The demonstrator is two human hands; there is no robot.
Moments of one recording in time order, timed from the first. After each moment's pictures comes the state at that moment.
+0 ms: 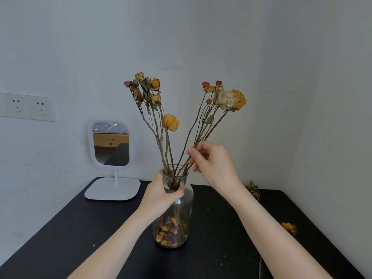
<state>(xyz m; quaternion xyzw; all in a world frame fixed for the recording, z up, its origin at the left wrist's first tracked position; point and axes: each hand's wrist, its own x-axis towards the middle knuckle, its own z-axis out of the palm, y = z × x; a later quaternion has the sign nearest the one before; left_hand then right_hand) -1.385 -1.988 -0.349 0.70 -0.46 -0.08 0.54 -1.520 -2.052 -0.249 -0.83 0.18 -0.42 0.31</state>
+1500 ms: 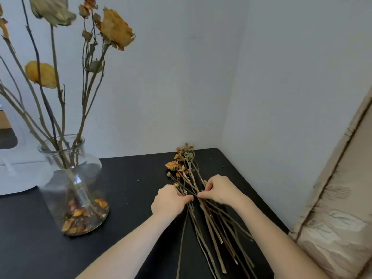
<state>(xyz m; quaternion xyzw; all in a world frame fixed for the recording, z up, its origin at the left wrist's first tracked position) -1.562 -2.117 -0.419 0.83 -0.42 -0.22 0.29 -1.693 -2.198 -0.392 -0.82 0.51 -0.06 0.25</state>
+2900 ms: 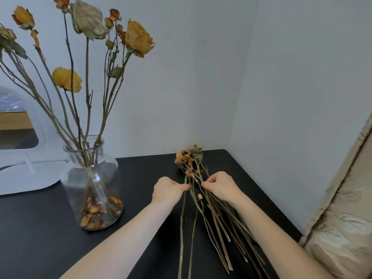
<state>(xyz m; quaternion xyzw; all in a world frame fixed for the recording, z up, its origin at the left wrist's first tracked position) -1.536 -2.107 -0.400 0.77 -0.34 -0.30 0.45 -1.671 -2.185 -0.389 -0.78 0.51 -0.19 0.32</state>
